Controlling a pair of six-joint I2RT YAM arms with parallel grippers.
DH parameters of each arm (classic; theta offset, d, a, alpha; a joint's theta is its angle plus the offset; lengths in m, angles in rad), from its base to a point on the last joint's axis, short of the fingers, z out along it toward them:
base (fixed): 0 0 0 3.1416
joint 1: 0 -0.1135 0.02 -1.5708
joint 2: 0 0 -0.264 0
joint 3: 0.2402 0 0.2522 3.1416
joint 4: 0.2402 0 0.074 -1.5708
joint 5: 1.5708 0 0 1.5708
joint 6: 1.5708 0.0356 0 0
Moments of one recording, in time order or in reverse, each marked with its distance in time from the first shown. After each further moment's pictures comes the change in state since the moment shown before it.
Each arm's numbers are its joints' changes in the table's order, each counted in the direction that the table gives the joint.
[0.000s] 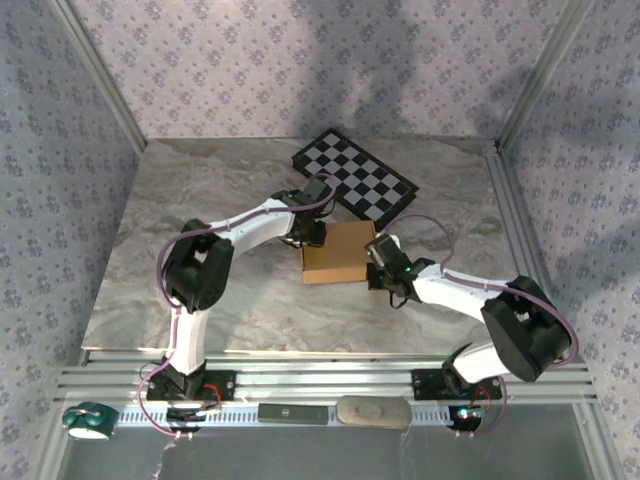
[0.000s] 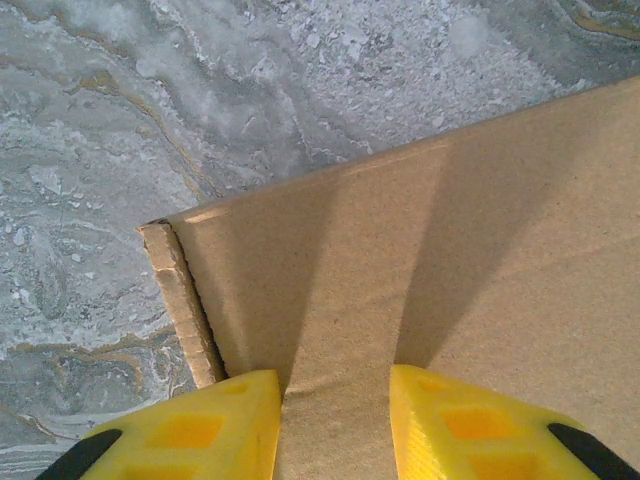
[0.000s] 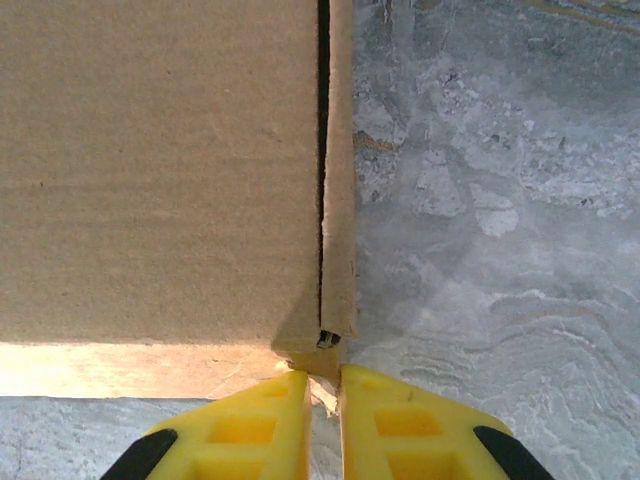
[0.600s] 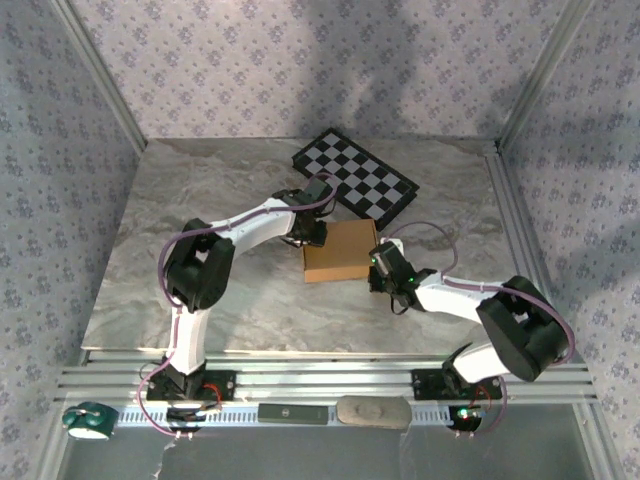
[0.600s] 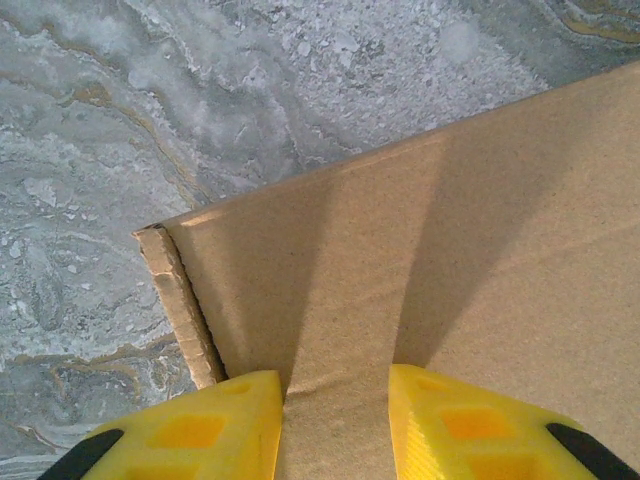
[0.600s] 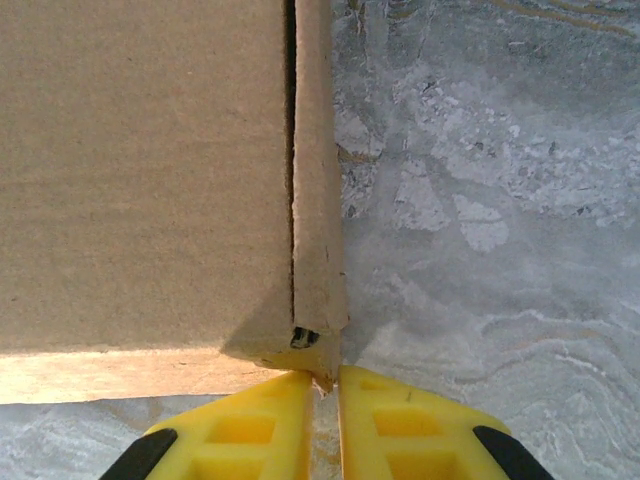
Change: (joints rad) left arm 0.000 -0.011 0.014 0.003 0.002 0.017; right arm 0.011 -0.011 -0.104 -0.190 0.023 0.004
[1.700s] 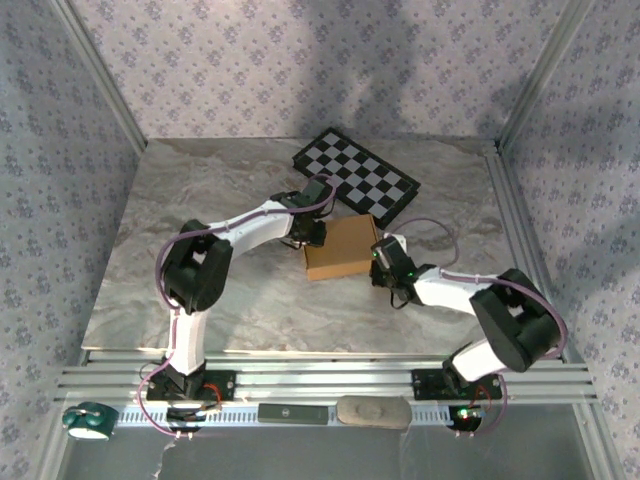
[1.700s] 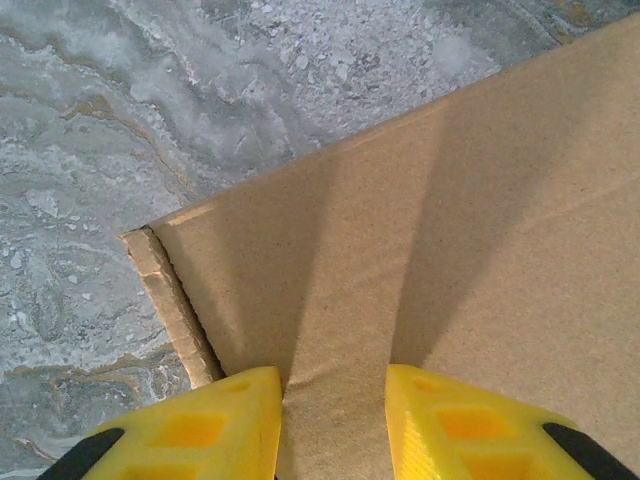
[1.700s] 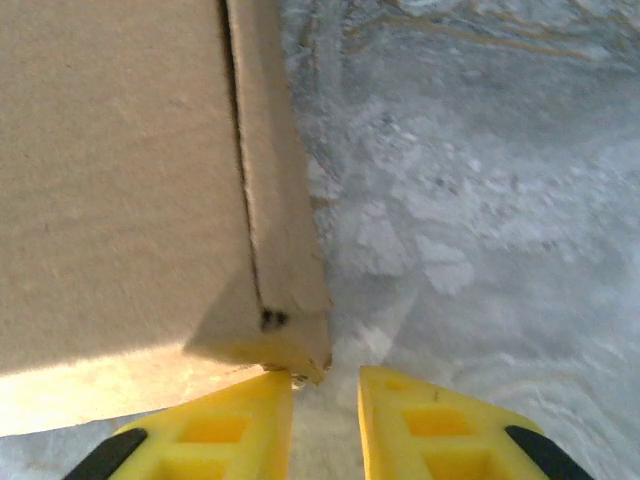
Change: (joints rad) left arm 0.000 0.028 -0.050 -0.056 0.000 0.006; right arm 0.040 -0.016 0.015 -0.006 -0.007 0.034
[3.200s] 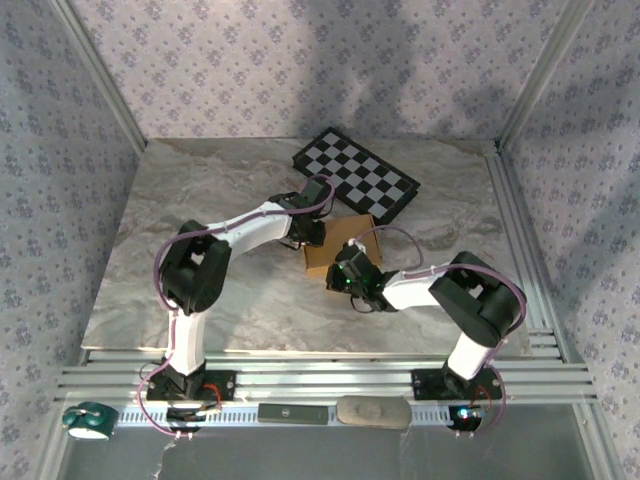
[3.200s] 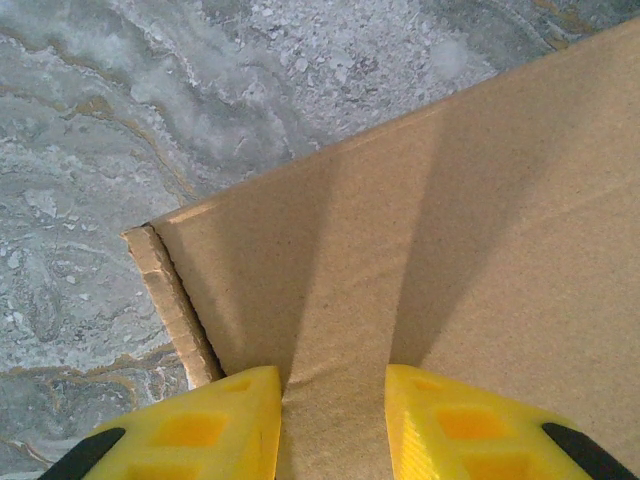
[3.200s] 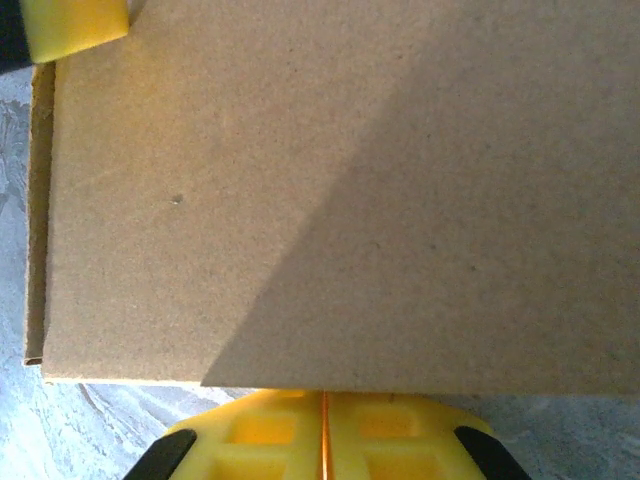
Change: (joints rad) left arm -0.002 0.015 -0.027 -0.031 0.005 -0.003; right arm -0.224 -0.271 0.096 -0.348 -0.160 0.311
